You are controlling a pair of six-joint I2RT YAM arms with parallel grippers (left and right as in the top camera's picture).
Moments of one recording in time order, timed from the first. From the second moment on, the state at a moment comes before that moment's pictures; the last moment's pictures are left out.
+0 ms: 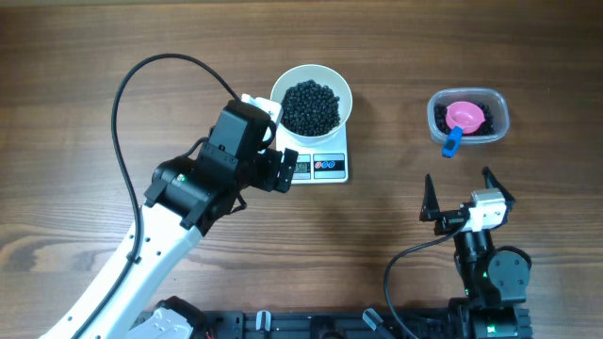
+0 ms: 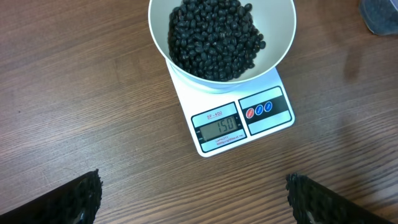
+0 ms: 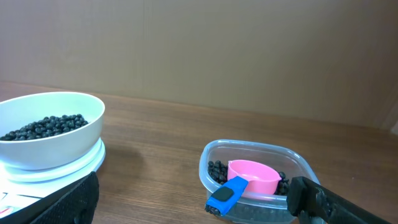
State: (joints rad) left arm -0.54 1.24 1.15 -0.85 -0.10 -0.16; right arm 0.04 0.02 0.01 0.00 -0.05 -0.10
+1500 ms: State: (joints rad) left arm -0.30 1.23 1.10 -0.51 -0.15 -0.25; right arm 0.04 0.02 0.01 0.00 -0.05 -0.10
